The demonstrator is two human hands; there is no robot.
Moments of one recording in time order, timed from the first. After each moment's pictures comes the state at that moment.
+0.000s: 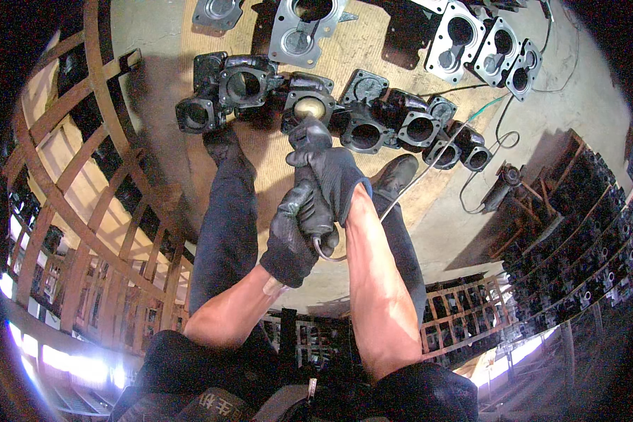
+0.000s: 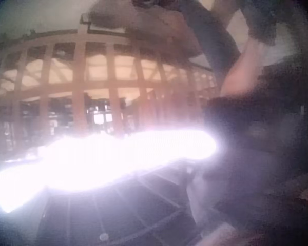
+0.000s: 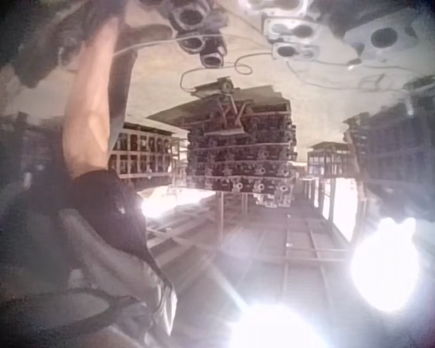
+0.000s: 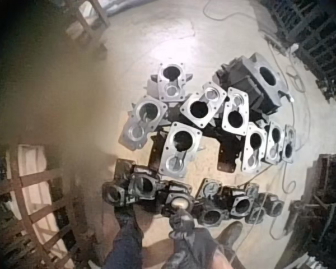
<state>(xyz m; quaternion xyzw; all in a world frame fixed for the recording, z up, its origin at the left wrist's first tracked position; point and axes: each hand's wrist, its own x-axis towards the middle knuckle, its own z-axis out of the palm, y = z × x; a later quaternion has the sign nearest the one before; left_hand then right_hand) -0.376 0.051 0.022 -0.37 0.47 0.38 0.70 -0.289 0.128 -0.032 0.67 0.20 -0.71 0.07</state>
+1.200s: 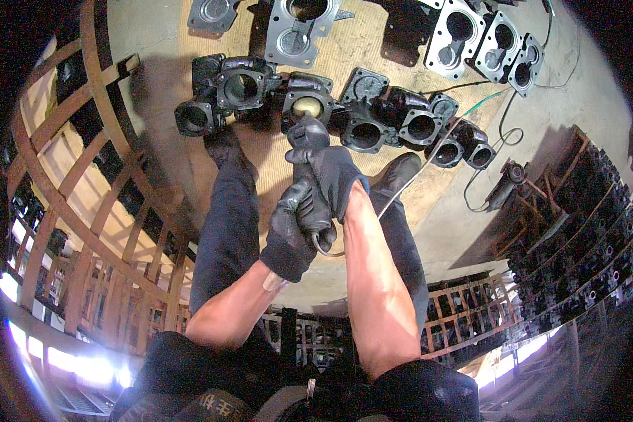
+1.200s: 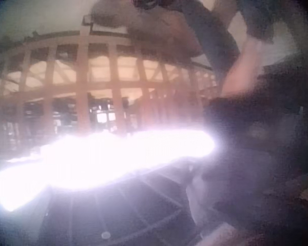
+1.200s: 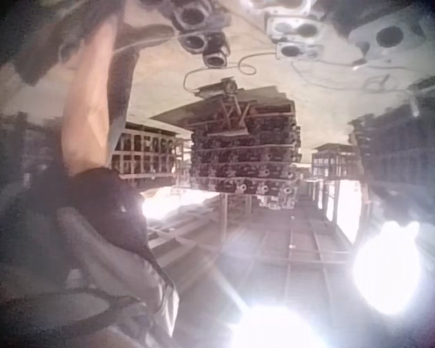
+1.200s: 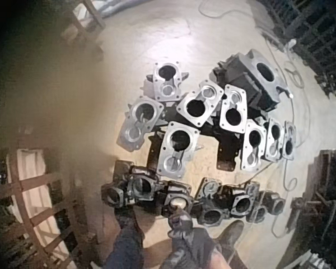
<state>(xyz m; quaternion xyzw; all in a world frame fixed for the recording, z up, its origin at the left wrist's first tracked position) -0.375 0.055 0.010 -0.36 0.46 0.36 0.72 -0.282 0.126 -0.045 0.67 0.07 -0.74 0.04</state>
